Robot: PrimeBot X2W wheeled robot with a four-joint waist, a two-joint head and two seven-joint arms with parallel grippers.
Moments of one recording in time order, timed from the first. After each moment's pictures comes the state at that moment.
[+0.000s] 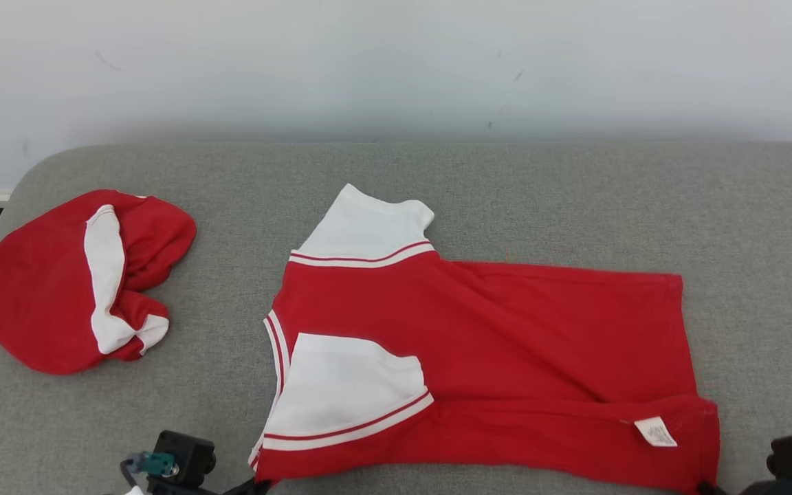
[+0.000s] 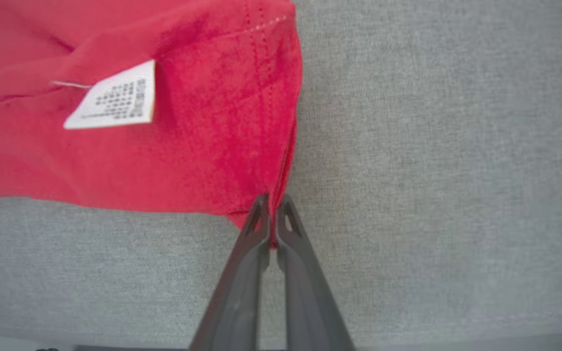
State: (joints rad) left arm -0.13 0.45 -0.63 0.15 -0.61 -0.03 0.34; right arm 0.16 -0.26 -0.06 0.12 0.49 -0.03 0.48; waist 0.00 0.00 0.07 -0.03
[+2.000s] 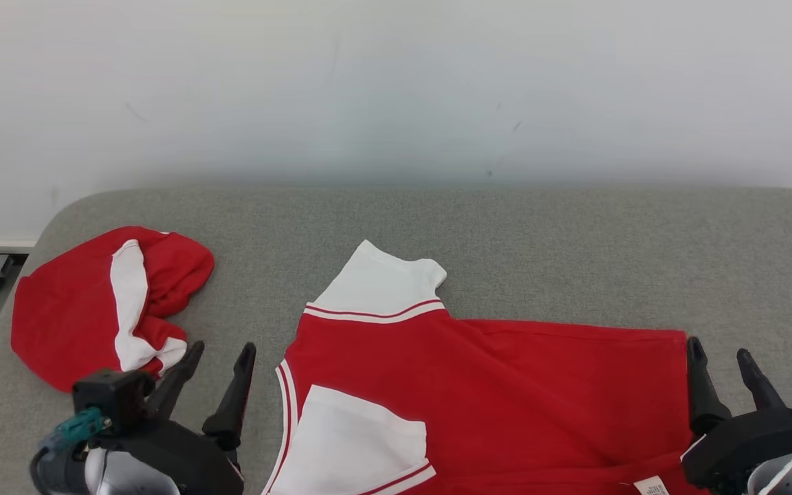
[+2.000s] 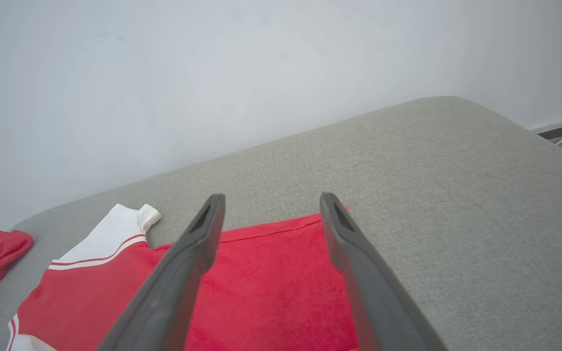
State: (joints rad) left arm -0.14 0.34 -0.44 -0.02 -0.53 0.12 0.12; right arm 0.09 -0.05 -0.15 -0.15 0.38 -0.12 0.24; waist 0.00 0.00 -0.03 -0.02
